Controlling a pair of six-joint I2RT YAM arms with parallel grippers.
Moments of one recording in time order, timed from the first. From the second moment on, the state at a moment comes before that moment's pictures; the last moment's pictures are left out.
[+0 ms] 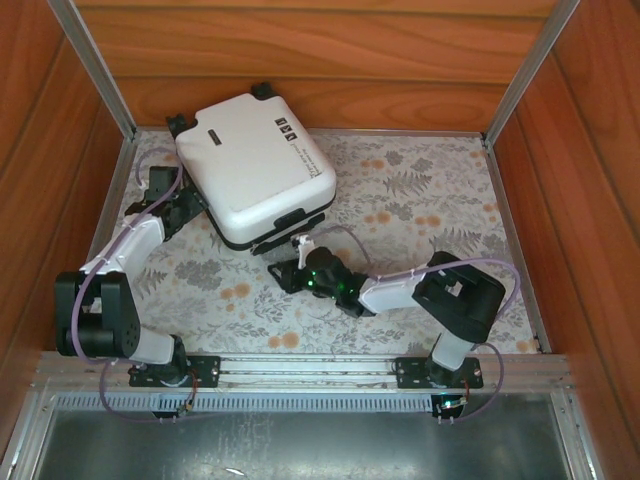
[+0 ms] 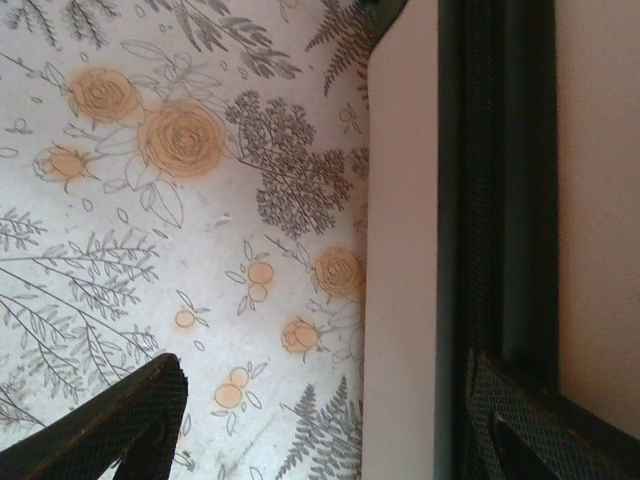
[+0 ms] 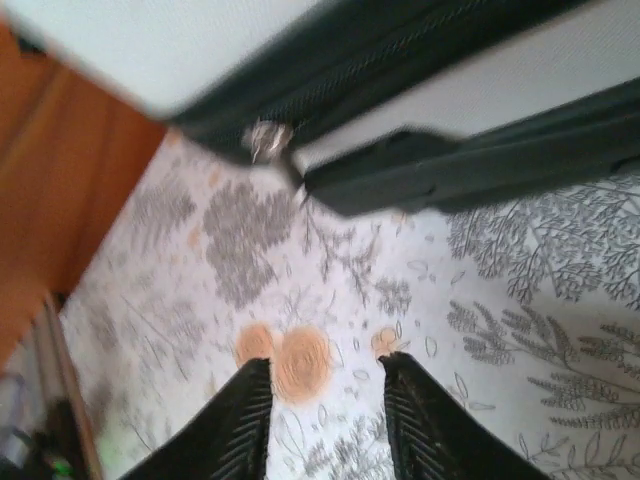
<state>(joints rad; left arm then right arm) -0.02 1.43 0.92 -0.38 -0.08 -0.68 1.08 1.70 0.65 0.59 -0.01 0.69</state>
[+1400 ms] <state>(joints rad) -0.13 1.09 0.66 -0.26 -0.05 -0.89 0.43 1.29 0.96 -0.27 -0.20 0.34</state>
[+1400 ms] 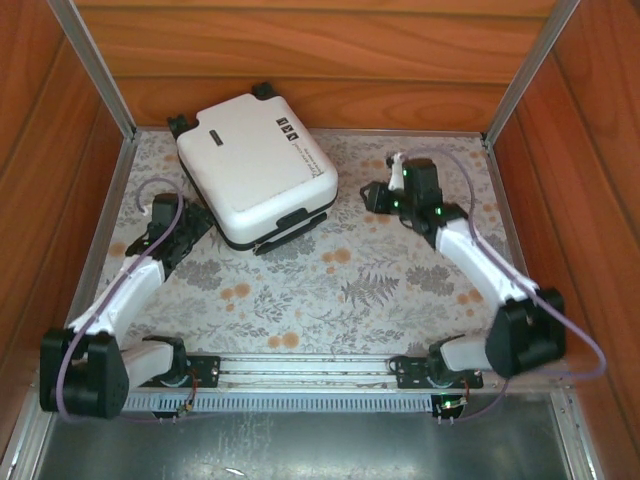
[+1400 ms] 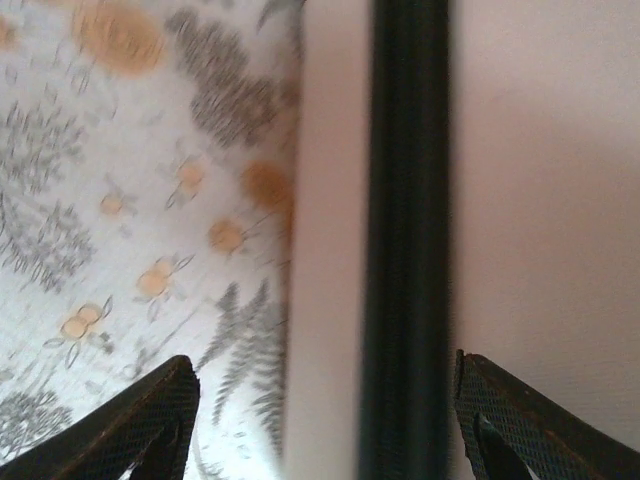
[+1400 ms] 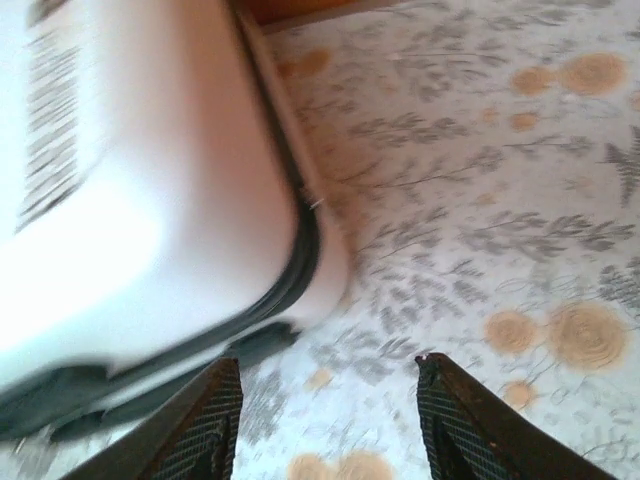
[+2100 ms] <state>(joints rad) -0.16 1.19 1.09 -0.30 -0.01 -0.56 1.23 2.06 0.77 1.11 0.33 -0.06</state>
